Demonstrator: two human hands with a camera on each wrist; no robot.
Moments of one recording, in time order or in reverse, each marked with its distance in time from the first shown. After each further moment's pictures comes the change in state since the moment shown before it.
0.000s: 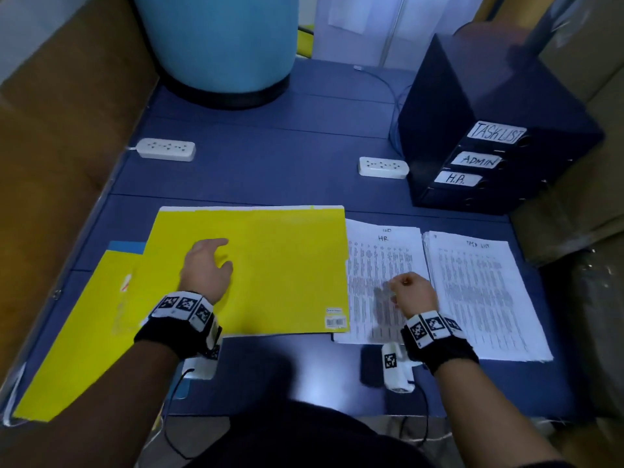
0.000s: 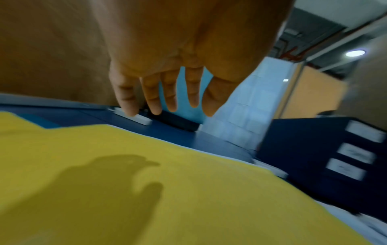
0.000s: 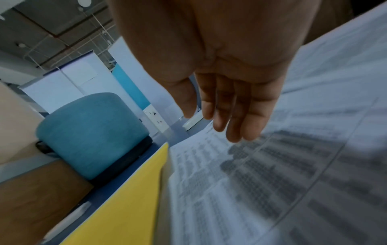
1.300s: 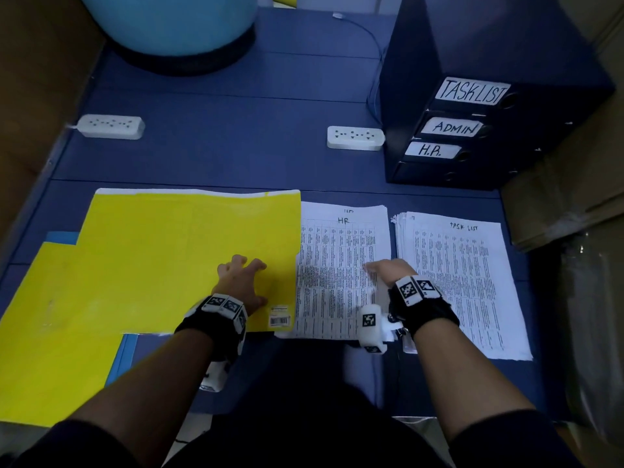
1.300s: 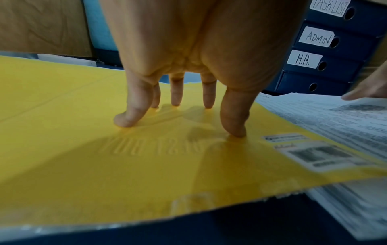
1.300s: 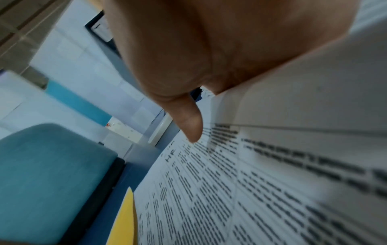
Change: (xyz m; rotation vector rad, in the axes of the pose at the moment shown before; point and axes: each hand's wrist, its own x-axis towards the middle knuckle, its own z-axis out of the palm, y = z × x) left_hand -0.017 0.078 0.142 0.444 -0.415 0.030; right_hand 0.082 0.008 -0.052 -0.135 -0.338 0.276
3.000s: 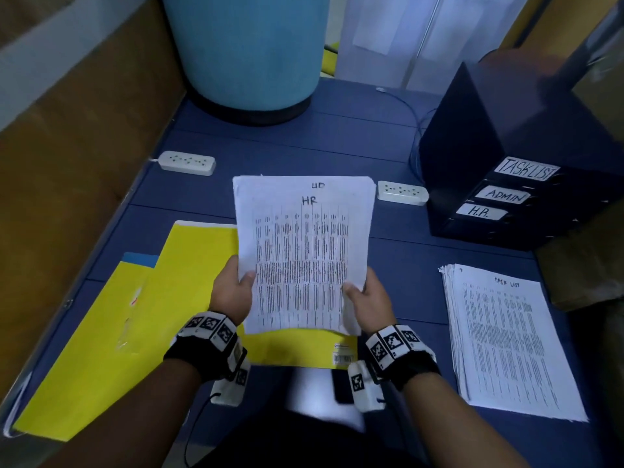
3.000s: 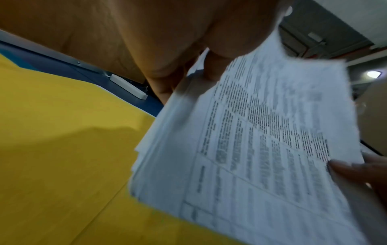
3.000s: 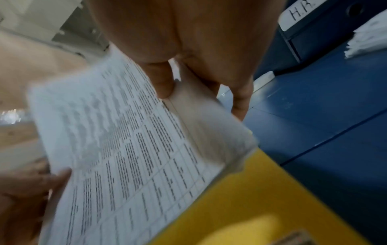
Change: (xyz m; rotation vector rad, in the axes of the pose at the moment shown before) left_hand -0.012 -0.112 -0.073 -0.847 0.424 0.012; right_hand -0.072 -0.071 0.135 0.273 0.079 -0.683
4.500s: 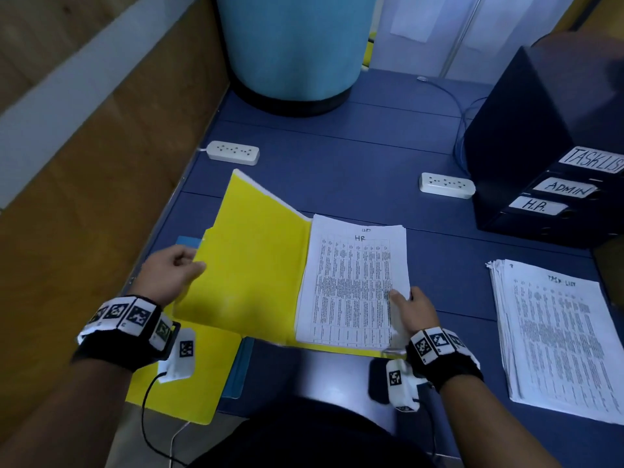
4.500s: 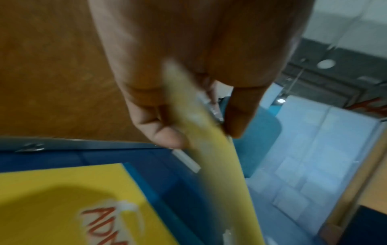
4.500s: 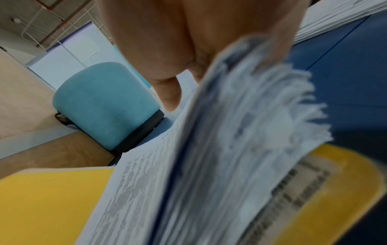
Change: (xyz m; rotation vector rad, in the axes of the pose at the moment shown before) left_hand -0.008 -0.037 -0.175 0.116 0.033 -0.168; right_hand -0.002 0.037 0.018 -0.209 0.070 0.326
